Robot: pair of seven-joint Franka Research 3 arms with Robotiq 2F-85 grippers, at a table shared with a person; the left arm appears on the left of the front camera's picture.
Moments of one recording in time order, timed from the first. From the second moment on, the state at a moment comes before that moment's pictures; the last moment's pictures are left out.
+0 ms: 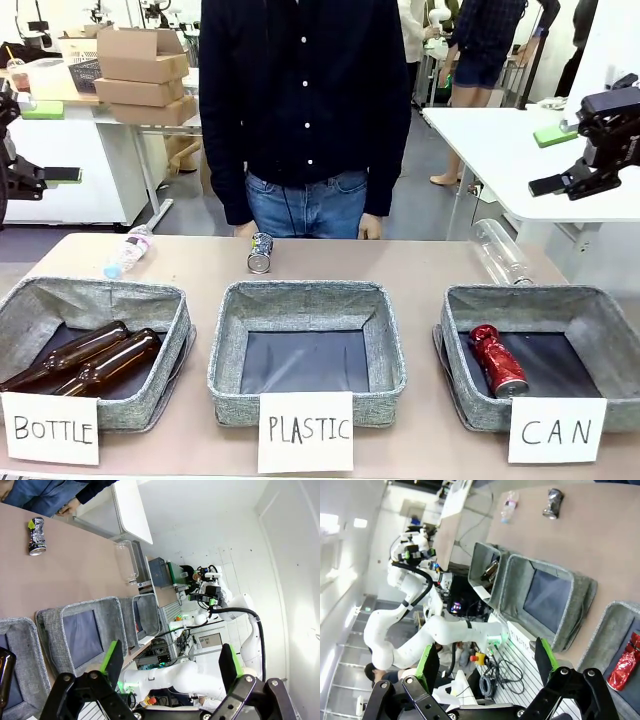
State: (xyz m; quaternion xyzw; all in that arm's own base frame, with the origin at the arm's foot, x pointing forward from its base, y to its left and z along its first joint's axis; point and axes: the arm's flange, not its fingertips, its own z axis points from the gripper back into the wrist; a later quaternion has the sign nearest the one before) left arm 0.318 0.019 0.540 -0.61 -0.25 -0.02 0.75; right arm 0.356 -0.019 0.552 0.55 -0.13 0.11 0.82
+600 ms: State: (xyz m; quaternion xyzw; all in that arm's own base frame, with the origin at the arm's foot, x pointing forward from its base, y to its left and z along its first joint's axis) left arm 0.366 -0.049 0.555 -0.45 -0.23 -0.08 0.86; right arm 0.356 -0.019 0.553 0.55 -0.14 0.11 0.82
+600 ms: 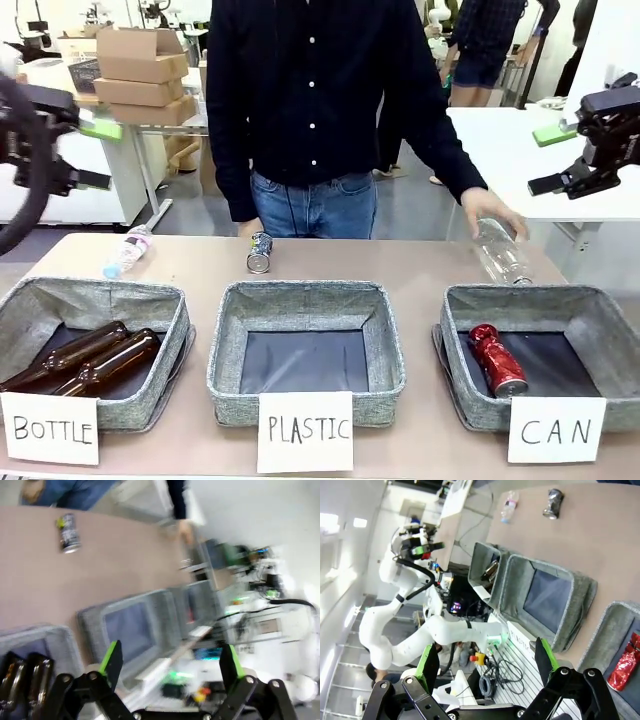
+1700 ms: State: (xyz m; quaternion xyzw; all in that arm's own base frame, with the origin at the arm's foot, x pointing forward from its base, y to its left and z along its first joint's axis) left arm 0.506 -0.174 0.494 -0.24 -0.20 -0.08 0.95; right arm 0.357 -0.019 0.554 0.55 -0.14 0.11 0.82
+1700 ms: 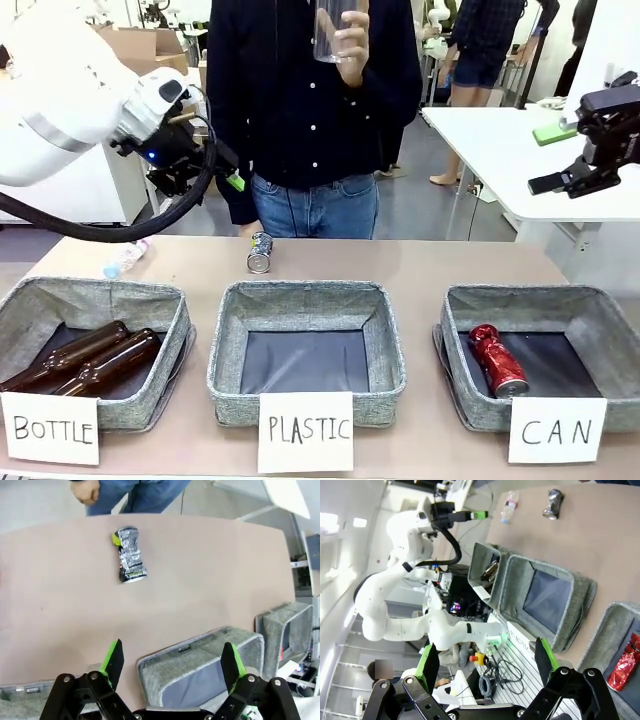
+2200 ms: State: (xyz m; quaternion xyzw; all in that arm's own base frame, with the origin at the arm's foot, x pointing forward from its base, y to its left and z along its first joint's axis) left arm 0.443 0.009 0.575 -0.44 -0.14 -0.07 0.88; right arm 0.357 -0.019 0.554 0.55 -0.14 0.11 0.82
